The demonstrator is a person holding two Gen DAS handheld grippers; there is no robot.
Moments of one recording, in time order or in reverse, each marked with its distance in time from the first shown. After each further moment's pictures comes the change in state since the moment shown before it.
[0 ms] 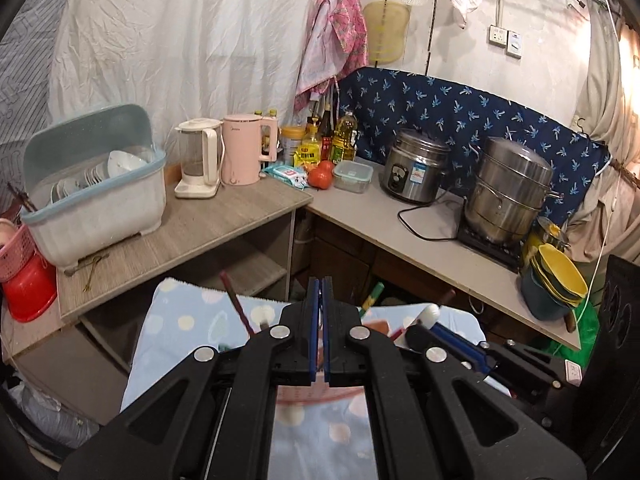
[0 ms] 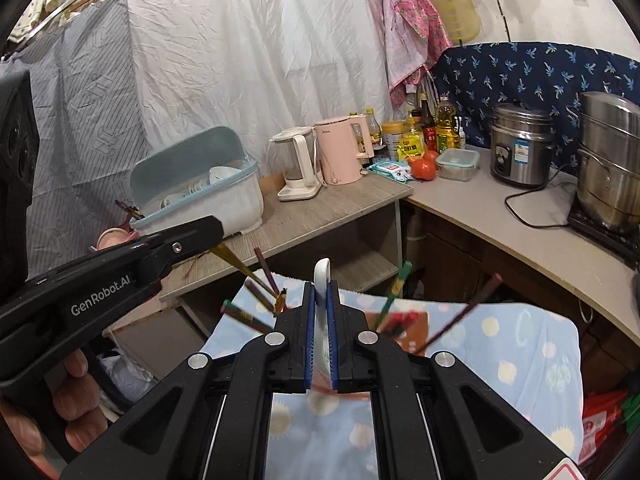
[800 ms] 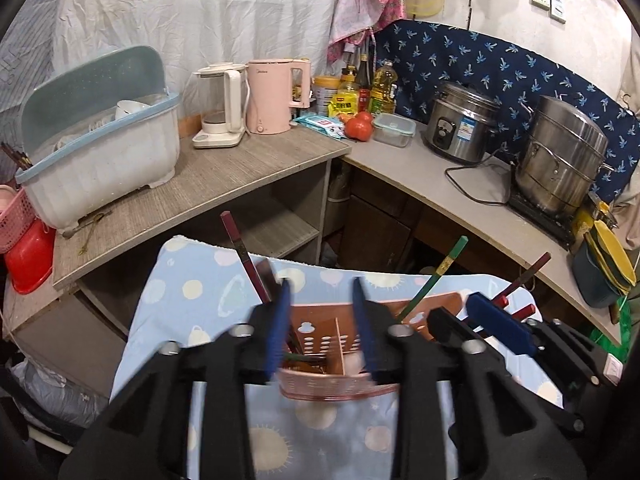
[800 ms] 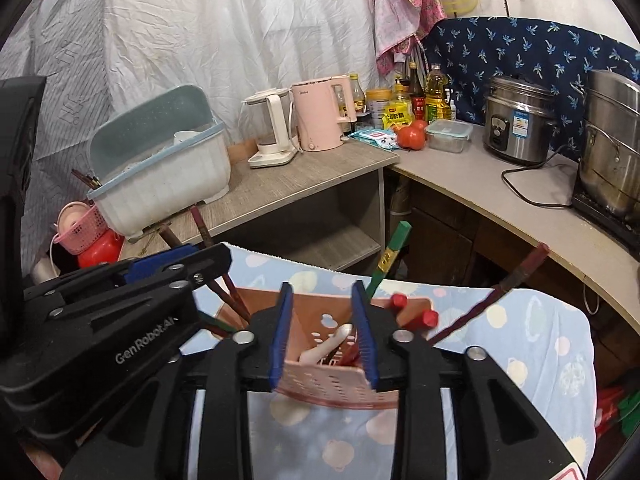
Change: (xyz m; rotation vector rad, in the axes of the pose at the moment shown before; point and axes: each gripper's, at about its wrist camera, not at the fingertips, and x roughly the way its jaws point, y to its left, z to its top) left arm 0.088 0.023 -0.049 -0.034 0.131 0.124; right arm 0.075 -0.019 -0.031 -0.013 0.080 -0.084
